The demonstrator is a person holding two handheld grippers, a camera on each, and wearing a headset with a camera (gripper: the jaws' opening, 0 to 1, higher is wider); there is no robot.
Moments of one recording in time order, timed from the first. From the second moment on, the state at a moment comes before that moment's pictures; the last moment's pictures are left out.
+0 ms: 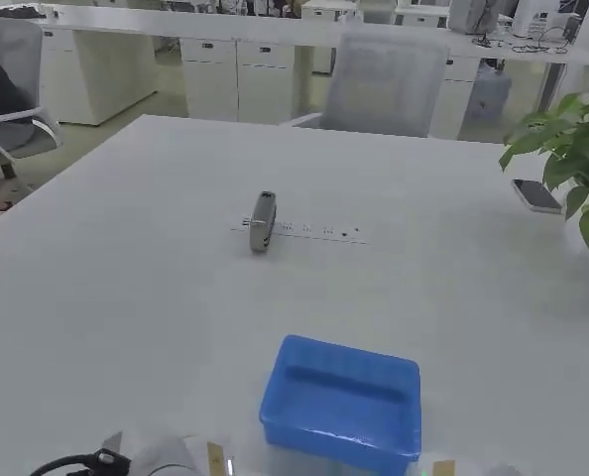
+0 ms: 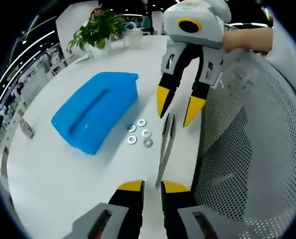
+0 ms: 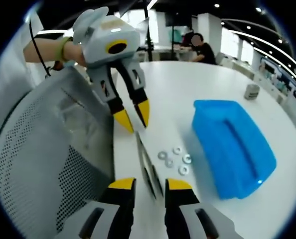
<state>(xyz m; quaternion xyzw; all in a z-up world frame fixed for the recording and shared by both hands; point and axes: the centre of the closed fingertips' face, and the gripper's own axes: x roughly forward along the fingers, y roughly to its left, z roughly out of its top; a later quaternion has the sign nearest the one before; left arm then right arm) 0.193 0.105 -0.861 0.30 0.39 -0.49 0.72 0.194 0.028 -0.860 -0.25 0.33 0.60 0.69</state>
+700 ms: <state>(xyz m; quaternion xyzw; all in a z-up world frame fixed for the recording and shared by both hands) 0.190 0.096 -0.834 0.37 0.33 -0.53 0.69 0.196 0.029 -0.864 -0.29 0.31 0.61 0.67</state>
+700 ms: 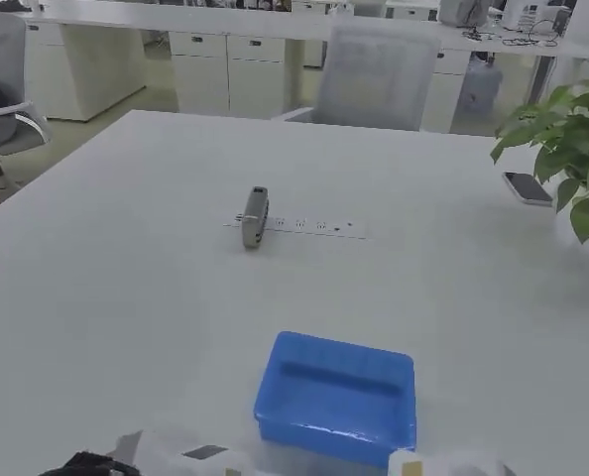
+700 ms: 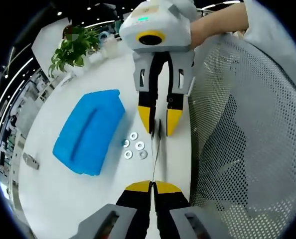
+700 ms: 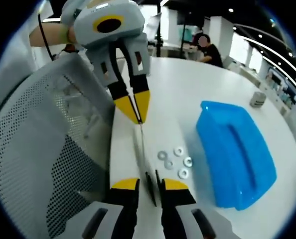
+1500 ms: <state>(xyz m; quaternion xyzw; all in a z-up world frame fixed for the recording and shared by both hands) 0.184 0.061 -0.753 0.31 0.25 -0.56 0.73 0.202 0.058 -0.840 -0.27 0.25 0.64 0.68</state>
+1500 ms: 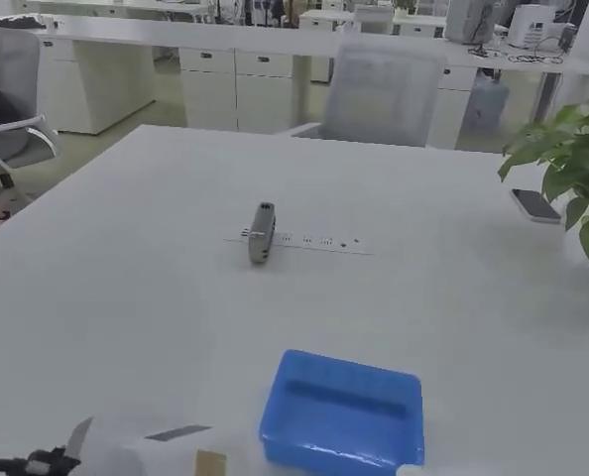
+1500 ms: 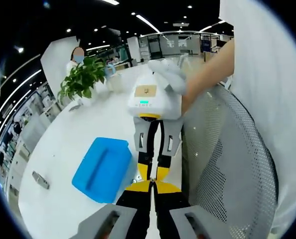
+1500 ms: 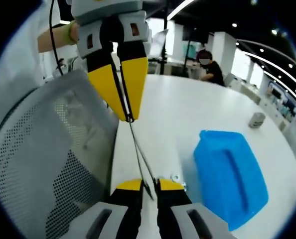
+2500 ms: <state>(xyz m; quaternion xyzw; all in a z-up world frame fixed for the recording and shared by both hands) 0.213 0.050 -0.750 0.30 0.29 -0.59 0.69 0.211 0.082 -0.823 -0.20 0.26 0.65 0.68</state>
